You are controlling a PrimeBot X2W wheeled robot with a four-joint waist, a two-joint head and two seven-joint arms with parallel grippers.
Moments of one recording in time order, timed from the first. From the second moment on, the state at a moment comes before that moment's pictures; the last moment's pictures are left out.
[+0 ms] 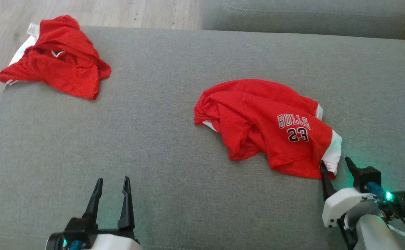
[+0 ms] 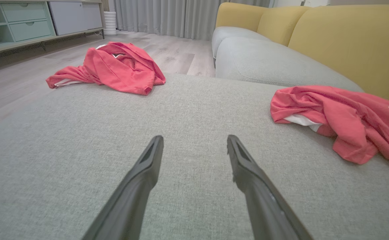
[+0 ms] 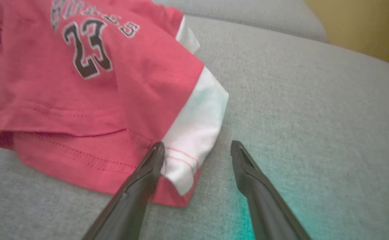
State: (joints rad) left arm 0.05 0.08 -0.20 0.26 -0.25 0.02 -0.25; right arm -0.22 -0.04 -0.13 0.70 -0.20 0.13 -0.20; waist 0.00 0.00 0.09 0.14
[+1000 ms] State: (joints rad) left arm 0.05 0.06 -0.15 0.26 -0.24 0.03 -0.25; right arm -0.37 -0.05 0.61 0.52 0.30 0.13 -0.21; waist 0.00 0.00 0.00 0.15
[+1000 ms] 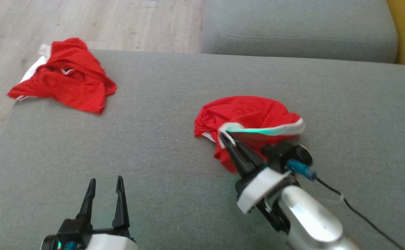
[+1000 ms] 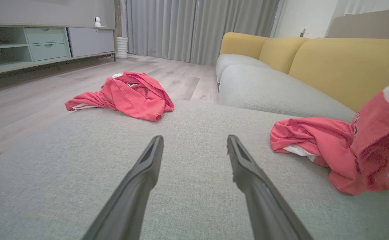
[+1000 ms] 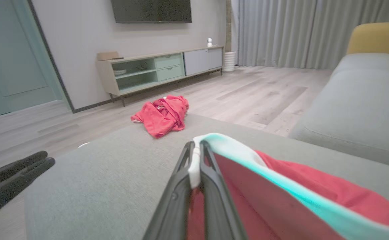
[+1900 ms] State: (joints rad) left arm 0.07 0.06 -0.16 0.25 -0.23 0.02 -0.25; right arm -0.56 -0.06 0.79 0.63 0.48 0.13 -0.22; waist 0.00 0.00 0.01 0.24
